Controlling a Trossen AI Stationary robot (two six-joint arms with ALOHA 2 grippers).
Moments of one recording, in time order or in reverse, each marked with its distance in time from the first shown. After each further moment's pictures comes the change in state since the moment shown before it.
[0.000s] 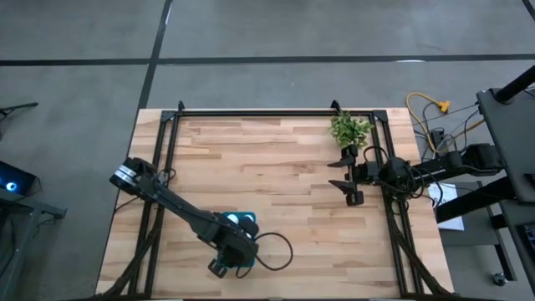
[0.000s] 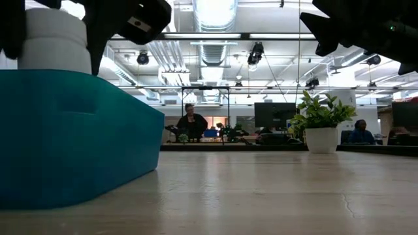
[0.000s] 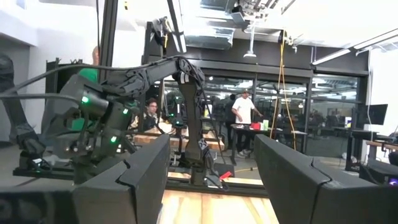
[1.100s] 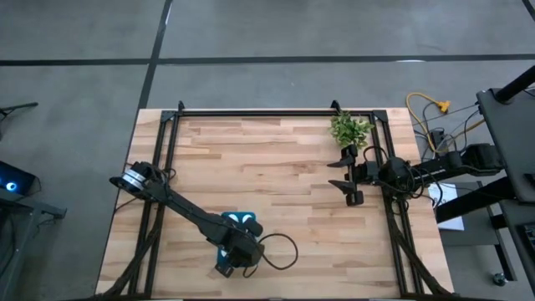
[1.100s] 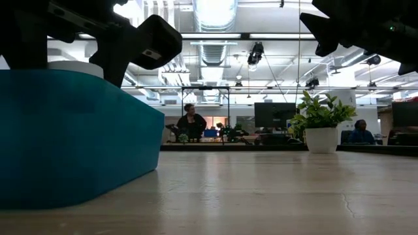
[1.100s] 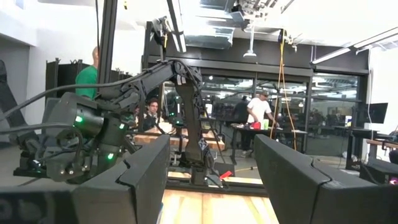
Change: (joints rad) left arm 0.016 0.081 -0.011 0.061 -0.009 -0.002; right arm 0.000 0.003 0.000 -0.001 0.001 0.006
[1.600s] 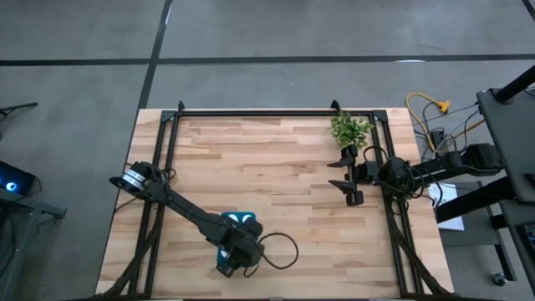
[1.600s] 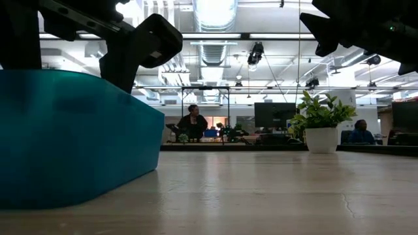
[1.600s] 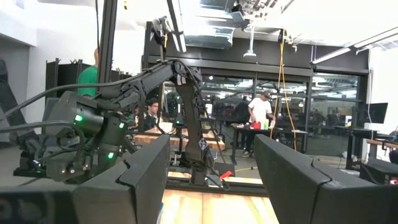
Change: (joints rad) left arm 0.000 -0.002 0.000 0.009 -0.021 -0.026; right arm 0.000 0.000 0.000 0.000 0.000 0.001
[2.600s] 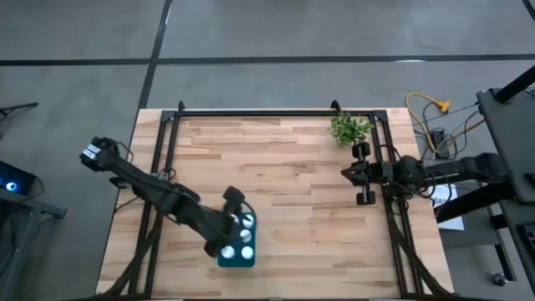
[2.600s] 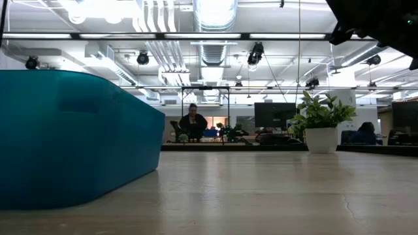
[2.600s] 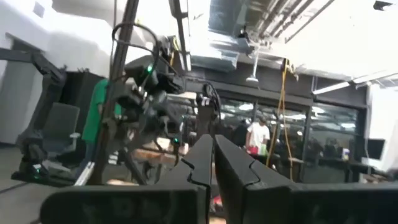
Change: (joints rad) left arm -0.013 -0.481 -0.131 0.108 -0.338 0.102; right arm -0.014 -0.330 -0.029 -0.204 -0.058 -0.076
